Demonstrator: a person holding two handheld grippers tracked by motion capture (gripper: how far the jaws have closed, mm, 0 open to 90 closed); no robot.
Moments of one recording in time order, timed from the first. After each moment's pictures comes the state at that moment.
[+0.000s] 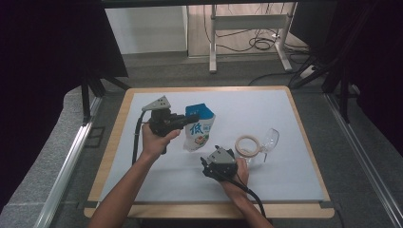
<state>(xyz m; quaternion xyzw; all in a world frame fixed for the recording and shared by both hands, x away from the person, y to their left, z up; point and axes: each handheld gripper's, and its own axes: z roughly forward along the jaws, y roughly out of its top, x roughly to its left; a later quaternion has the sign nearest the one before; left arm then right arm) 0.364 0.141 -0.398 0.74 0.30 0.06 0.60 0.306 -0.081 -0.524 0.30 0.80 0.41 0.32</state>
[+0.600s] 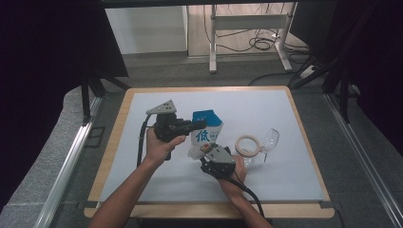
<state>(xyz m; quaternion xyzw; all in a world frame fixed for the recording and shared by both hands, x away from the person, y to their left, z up) 0.347 0.124 -0.391 0.75 0.28 0.03 0.60 0.311 -0.077 -0.522 0.29 0.78 0.45 0.33</state>
